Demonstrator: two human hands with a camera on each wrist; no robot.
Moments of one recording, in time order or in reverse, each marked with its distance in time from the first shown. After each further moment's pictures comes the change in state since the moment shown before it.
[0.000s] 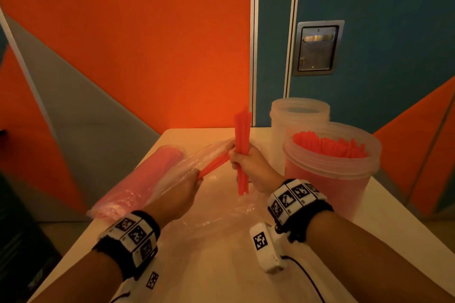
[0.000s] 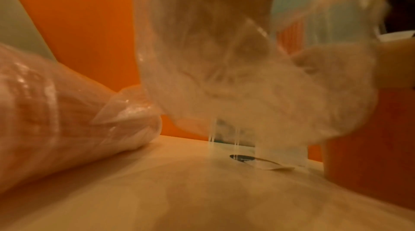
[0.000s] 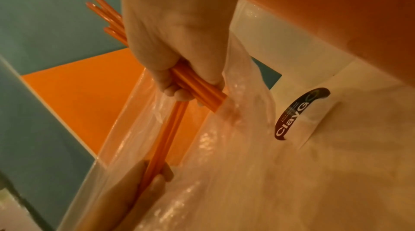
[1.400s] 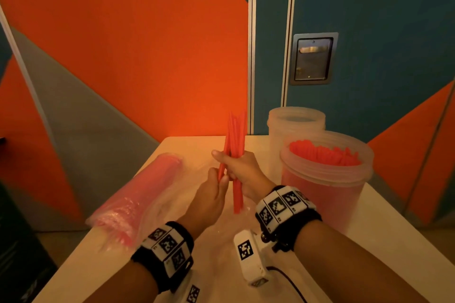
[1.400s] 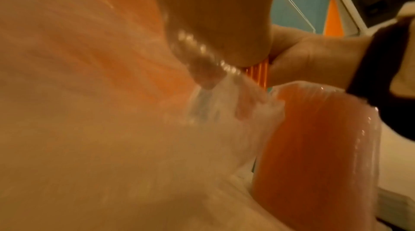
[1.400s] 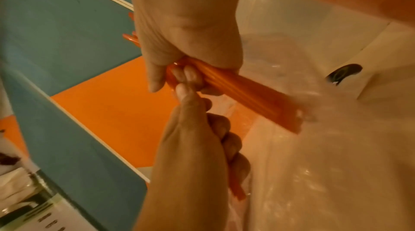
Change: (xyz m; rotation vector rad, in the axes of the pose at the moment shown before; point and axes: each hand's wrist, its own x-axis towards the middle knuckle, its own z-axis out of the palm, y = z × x) left_hand 0.017 0.067 0.022 -0.609 0.130 -0.110; right_hand -0.009 -0.024 0.023 0.137 0.186 0.136
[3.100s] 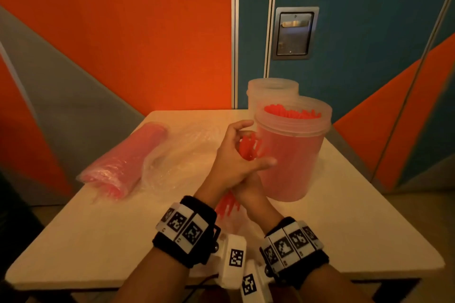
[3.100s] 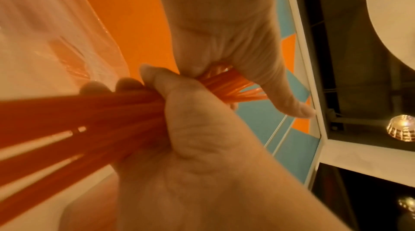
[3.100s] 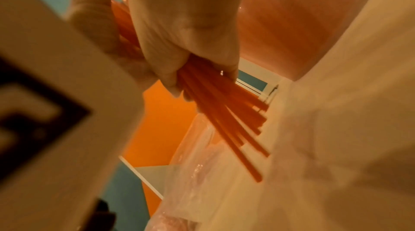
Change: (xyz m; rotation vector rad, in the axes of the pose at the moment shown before) left_hand -0.038 0.103 0.049 -0.614 -0.011 0.031; right_hand -0.128 0.057 -0.054 -0.345 0.078 -0.051
